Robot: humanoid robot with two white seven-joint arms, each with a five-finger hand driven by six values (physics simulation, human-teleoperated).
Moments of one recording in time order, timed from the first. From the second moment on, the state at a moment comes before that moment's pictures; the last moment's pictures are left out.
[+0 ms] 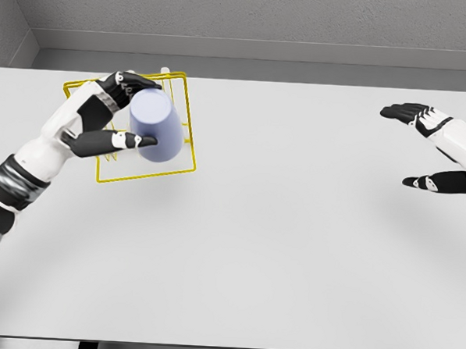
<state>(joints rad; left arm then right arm) -0.21 0.67 -0.37 -1.80 0.64 -0.26 -0.22 -0.10 -0.66 -0.15 -1.67 0.10 -0.61 0.61</state>
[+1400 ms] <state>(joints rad) -0.27 0.67 -0.32 -1.69 0.65 -0.25 -0.22 -0.10 -0.66 -0.15 -1.66 0.10 -0.61 0.61</state>
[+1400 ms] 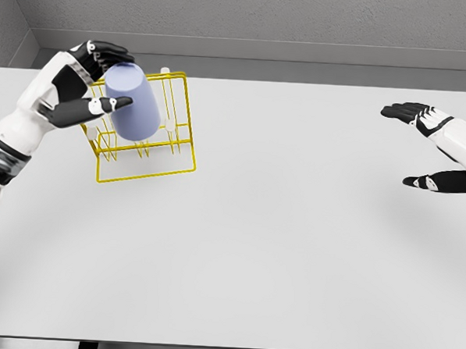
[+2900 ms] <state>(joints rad) -0.29 0.63 -0.32 -1.62 0.64 -0.25 -0.23 -0.10 -0.66 -0.15 -1.66 0.10 -0.61 0.61</state>
